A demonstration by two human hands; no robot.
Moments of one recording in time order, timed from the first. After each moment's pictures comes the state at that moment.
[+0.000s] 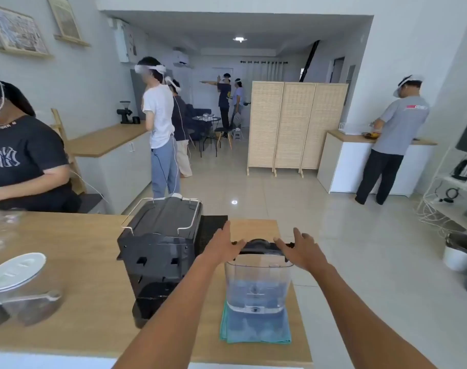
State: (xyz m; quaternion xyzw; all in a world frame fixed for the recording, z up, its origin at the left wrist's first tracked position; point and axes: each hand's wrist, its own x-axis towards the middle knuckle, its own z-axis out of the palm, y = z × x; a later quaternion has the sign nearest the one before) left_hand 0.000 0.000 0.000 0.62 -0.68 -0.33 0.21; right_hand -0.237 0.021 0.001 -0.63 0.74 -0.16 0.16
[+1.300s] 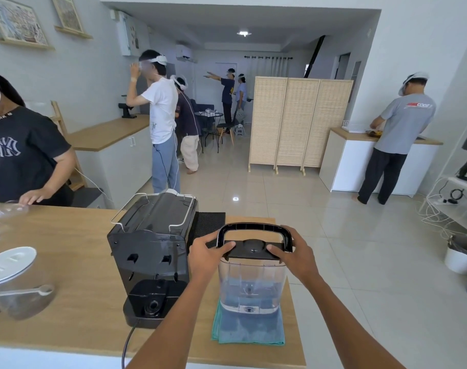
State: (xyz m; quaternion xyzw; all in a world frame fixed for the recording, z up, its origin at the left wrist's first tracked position) left_hand 0.002 0.022 -0.041 0.62 -0.50 -0.33 0.51; right_hand -0.242 0.033 -0.022 -0.61 0.61 -0.44 0.26
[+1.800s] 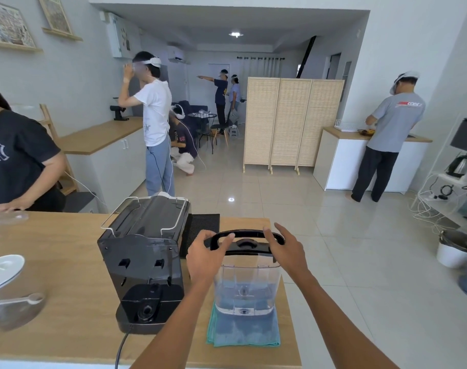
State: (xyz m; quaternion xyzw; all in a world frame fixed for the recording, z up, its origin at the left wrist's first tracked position) left_hand -0.022 0.031 -0.027 0.64 -0.51 -0.22 0.53; right_hand -0.225 0.028 -0.006 -0.54 0.66 -0.42 0.30
